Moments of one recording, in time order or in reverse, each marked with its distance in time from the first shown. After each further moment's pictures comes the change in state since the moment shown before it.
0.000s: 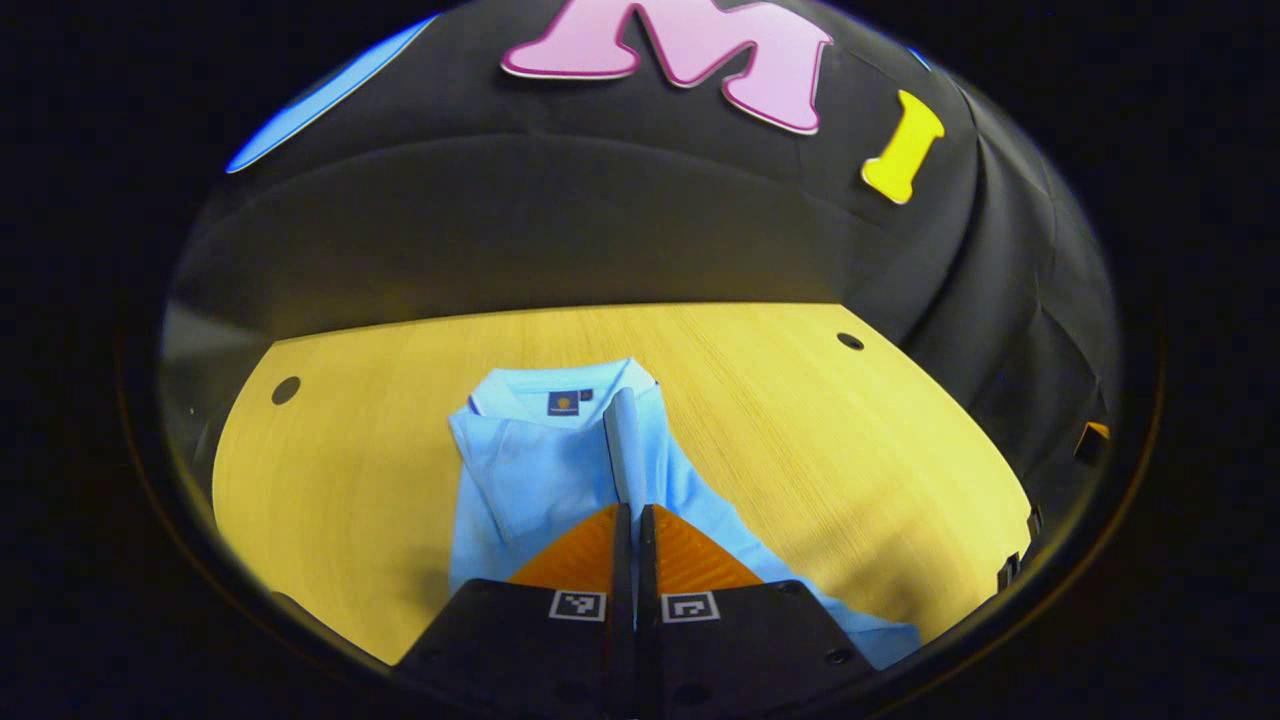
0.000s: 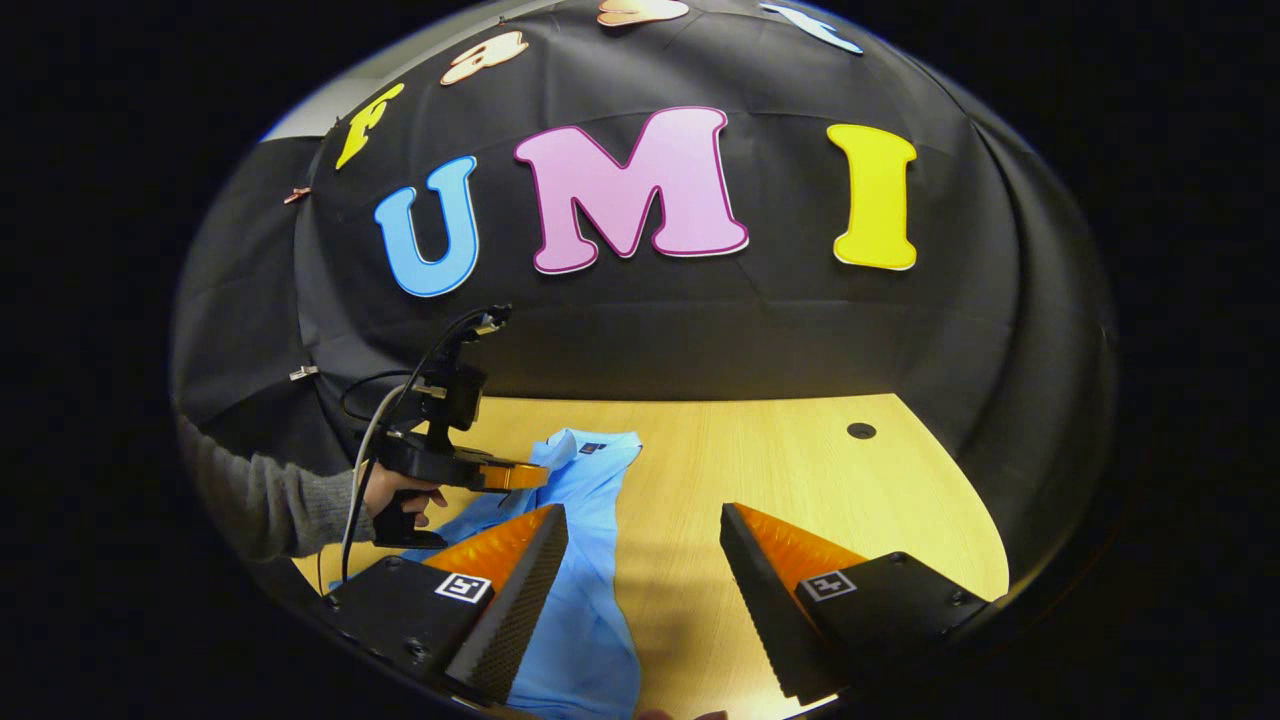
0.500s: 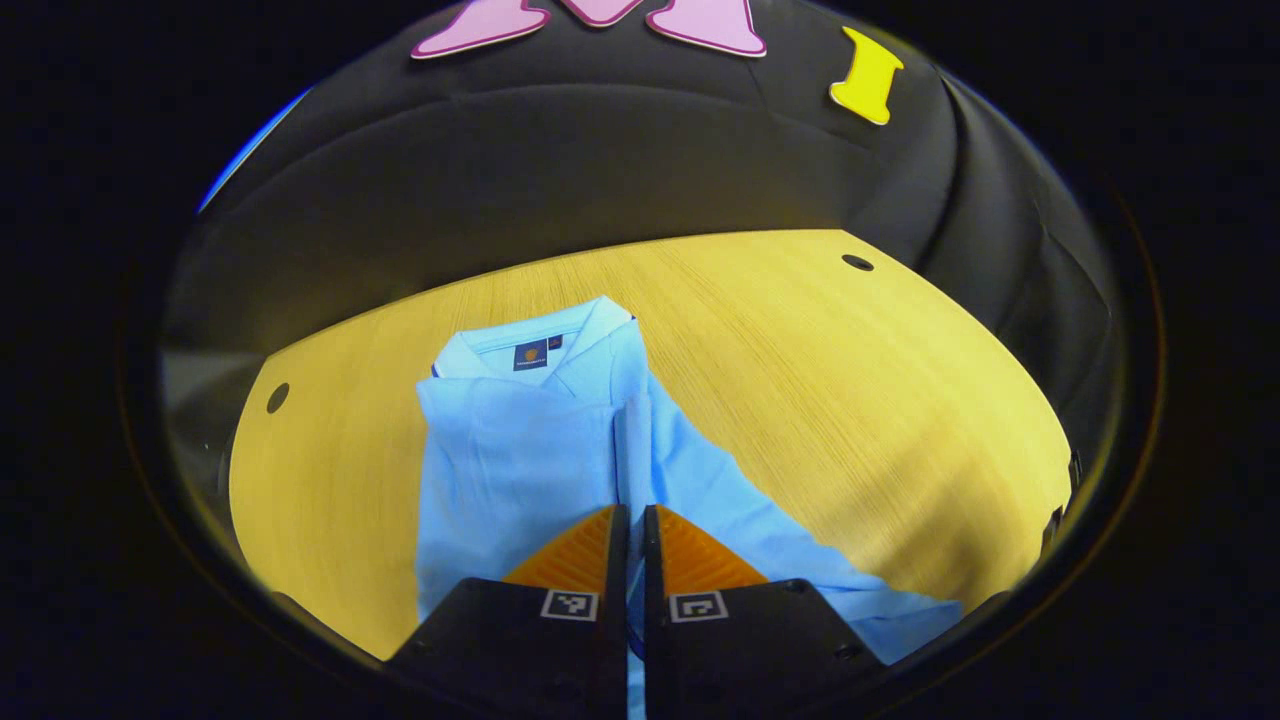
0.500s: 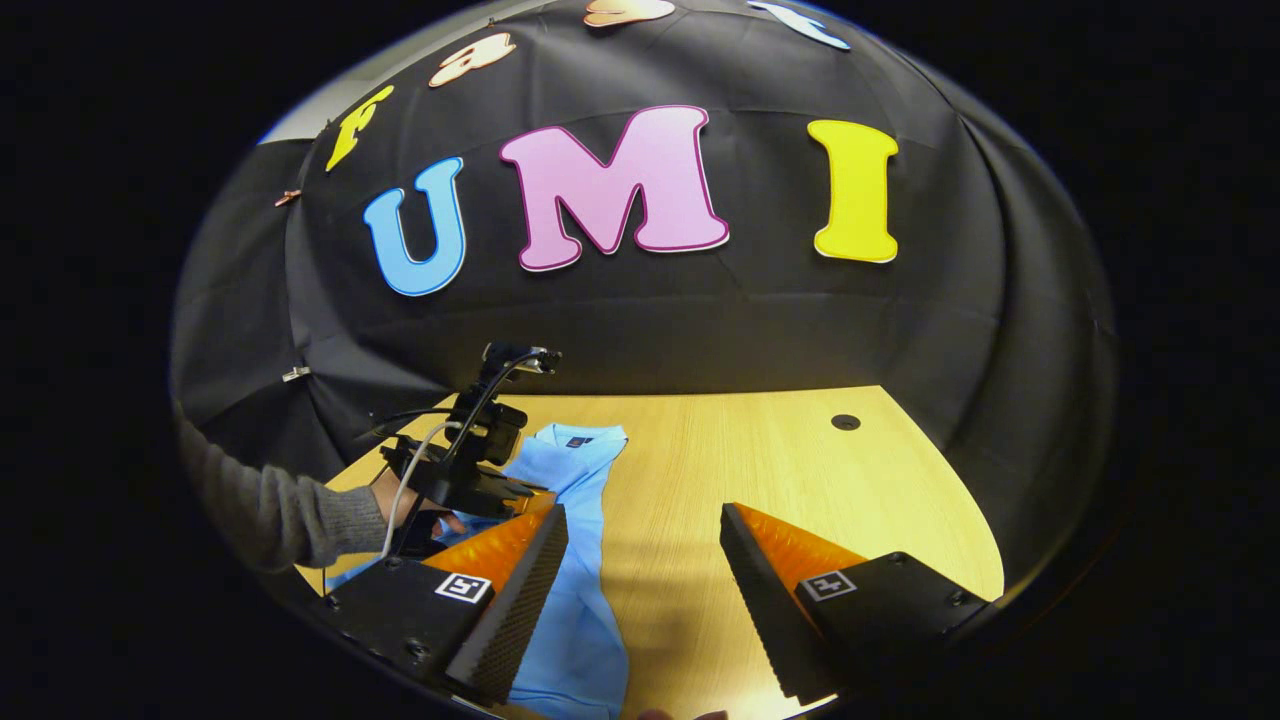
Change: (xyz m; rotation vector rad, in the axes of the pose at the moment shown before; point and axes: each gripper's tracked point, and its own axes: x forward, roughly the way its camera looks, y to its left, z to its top) left arm 0.026 -0.010 -0.037 0.116 0.124 0.057; right arm -0.011 -0.014 -0.006 0.008 0.010 -0.025
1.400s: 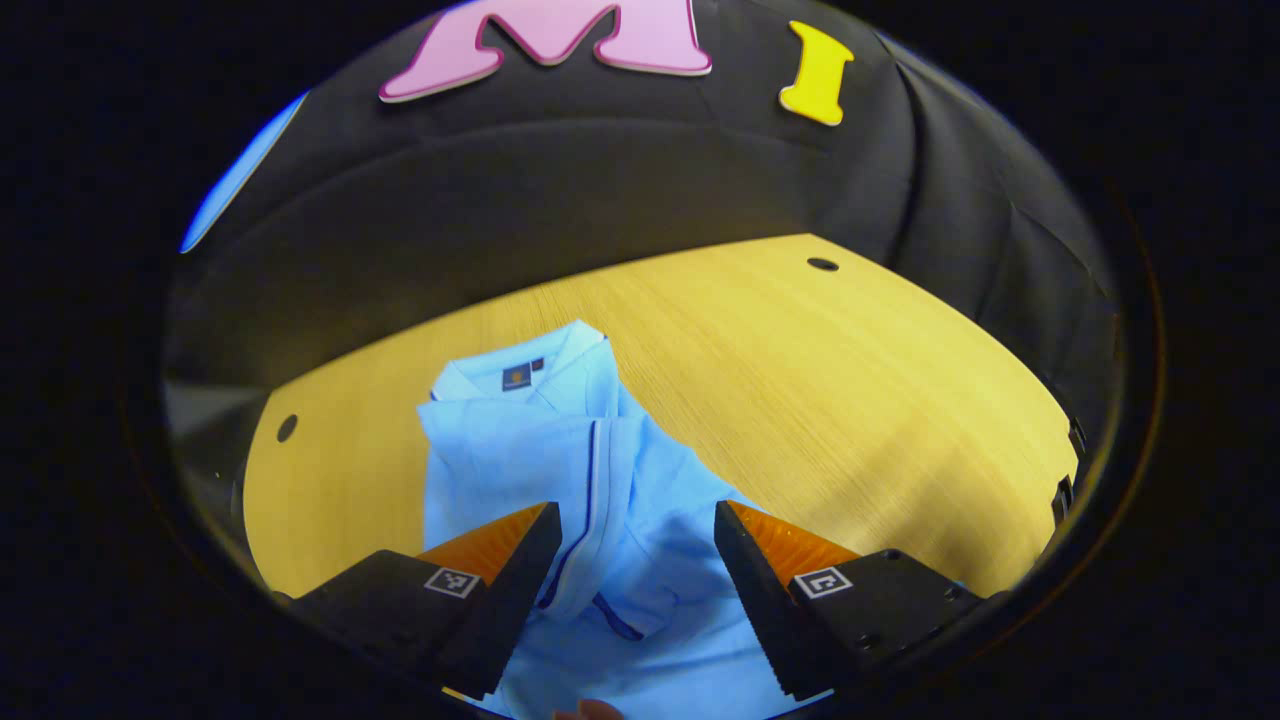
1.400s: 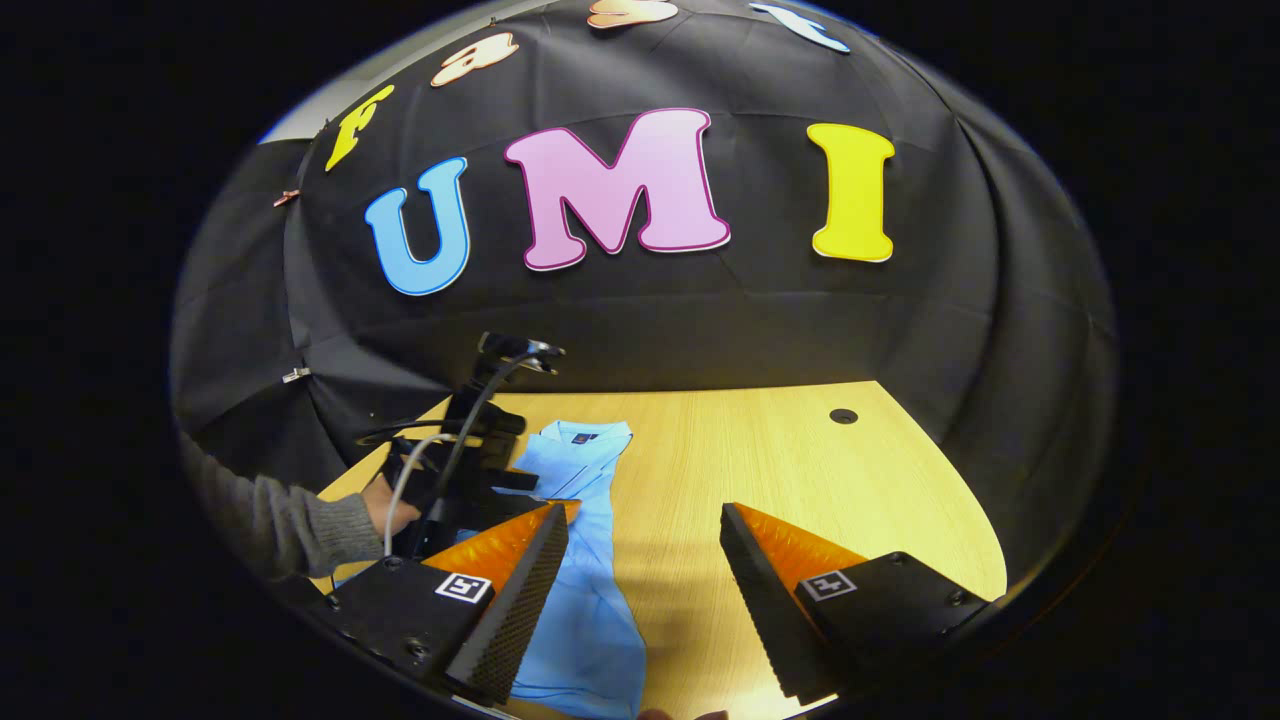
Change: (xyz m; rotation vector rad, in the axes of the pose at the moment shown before) left arm -0.053 -0.014 0.005 0.089 -0.120 0.014; right arm -0.017 0.020 -0.002 0.005 0.000 -0.014
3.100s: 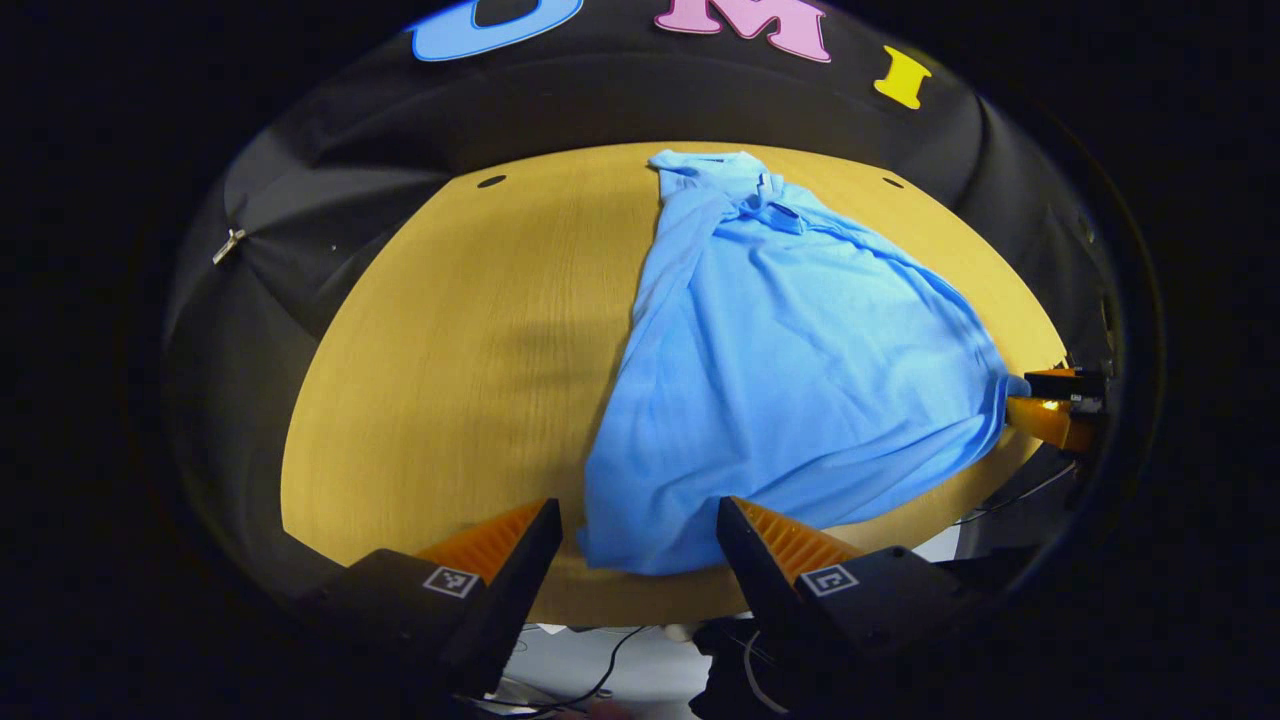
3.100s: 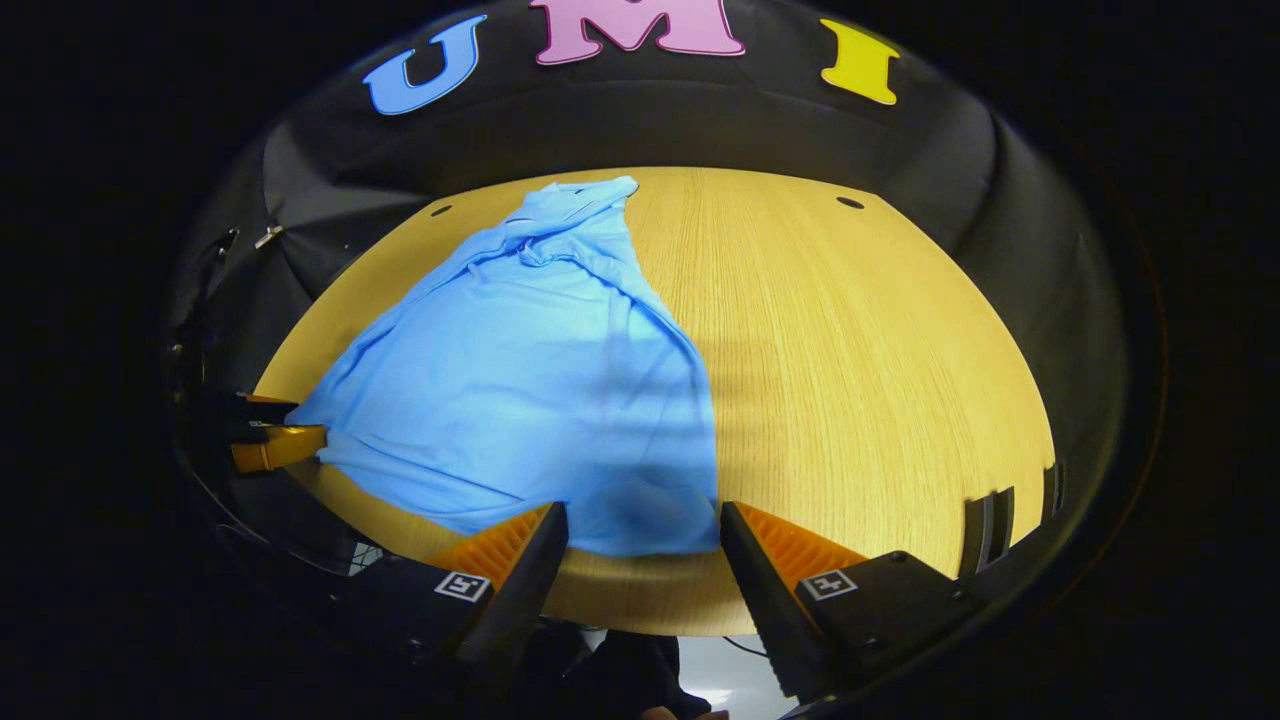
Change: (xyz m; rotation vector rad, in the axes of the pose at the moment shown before) left arm -0.242 0.057 -0.284 -0.269 0.329 0.191; right arm -0.072 0.038 -0.242 -0.013 0.557 -0.090
